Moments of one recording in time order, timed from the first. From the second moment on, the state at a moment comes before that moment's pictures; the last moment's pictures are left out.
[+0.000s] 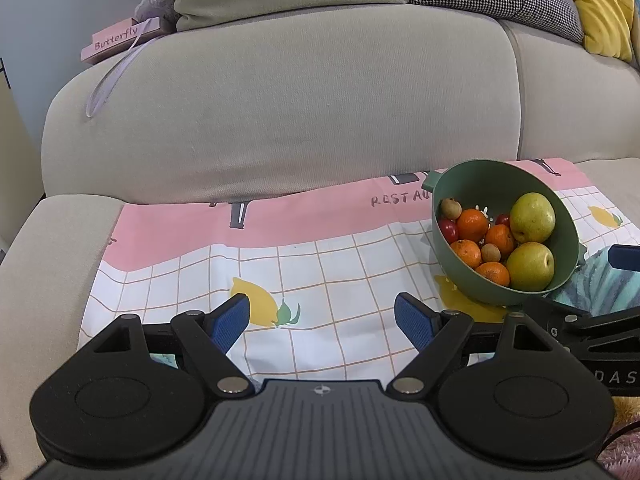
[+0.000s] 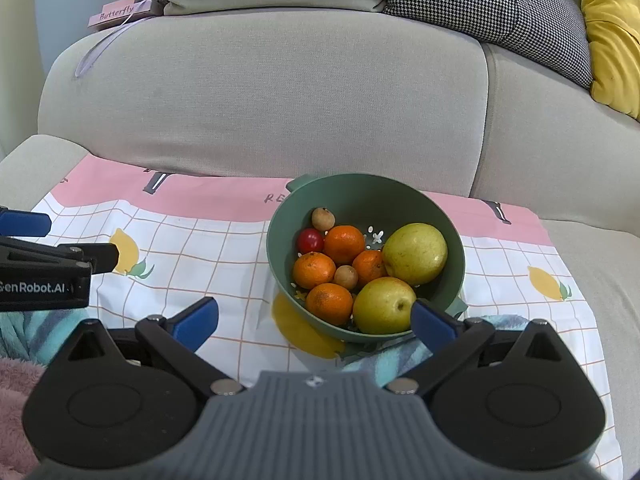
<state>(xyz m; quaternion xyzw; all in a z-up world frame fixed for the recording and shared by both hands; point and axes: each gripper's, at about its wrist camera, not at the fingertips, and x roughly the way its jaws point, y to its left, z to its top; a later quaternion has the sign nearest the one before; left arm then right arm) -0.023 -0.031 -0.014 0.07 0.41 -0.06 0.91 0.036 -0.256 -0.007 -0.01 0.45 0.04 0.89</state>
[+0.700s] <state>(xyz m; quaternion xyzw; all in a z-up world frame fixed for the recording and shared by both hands) -0.025 -0.027 -0.010 0.07 0.41 -0.05 0.91 0.034 -0.256 -0.008 -0.01 0.45 0.05 0.89</state>
